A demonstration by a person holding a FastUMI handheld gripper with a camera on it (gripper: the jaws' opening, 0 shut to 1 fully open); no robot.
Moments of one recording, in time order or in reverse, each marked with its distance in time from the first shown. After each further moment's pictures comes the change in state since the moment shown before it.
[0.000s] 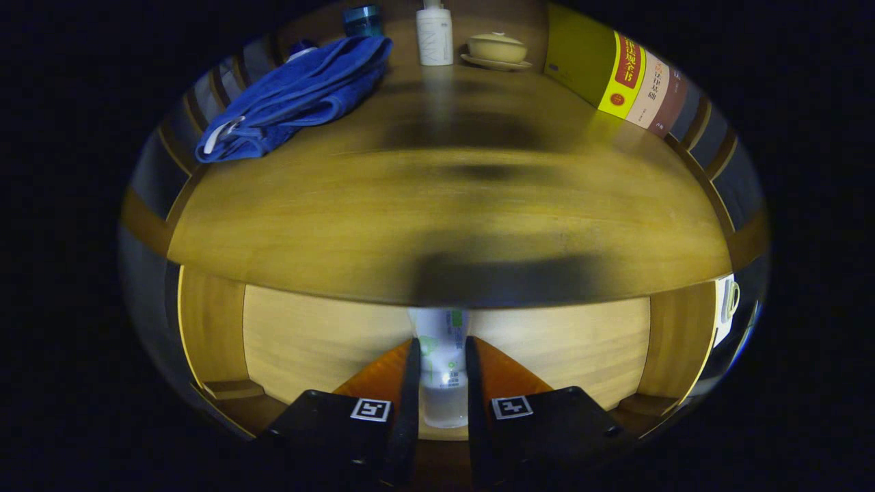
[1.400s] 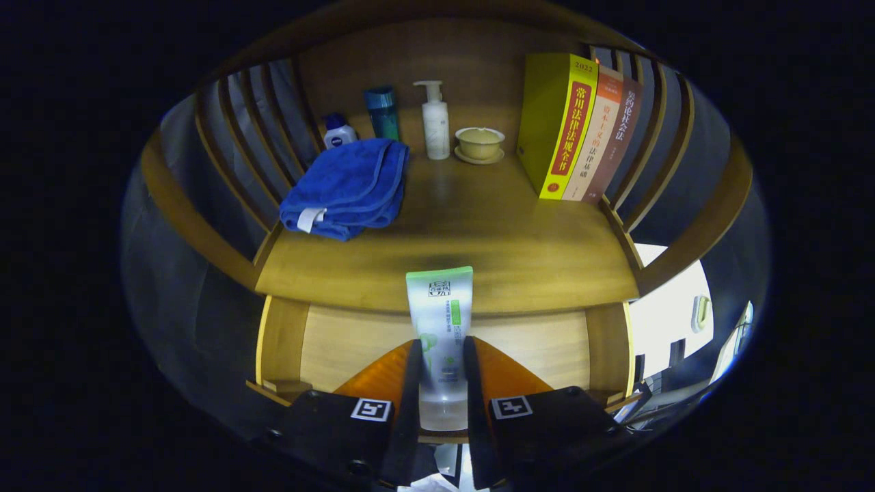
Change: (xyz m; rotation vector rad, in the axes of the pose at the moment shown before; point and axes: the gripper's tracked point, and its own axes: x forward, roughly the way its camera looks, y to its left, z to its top) arm -0.134 0.002 0.086 0.010 -0.237 0.011
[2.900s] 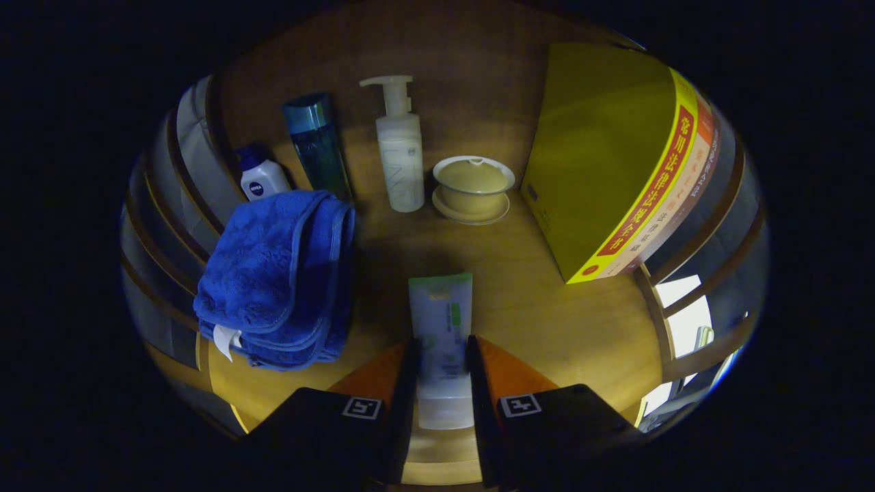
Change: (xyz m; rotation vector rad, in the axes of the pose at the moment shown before) arm 0.143 -0.029 0.099 0.024 -0.079 -0.121
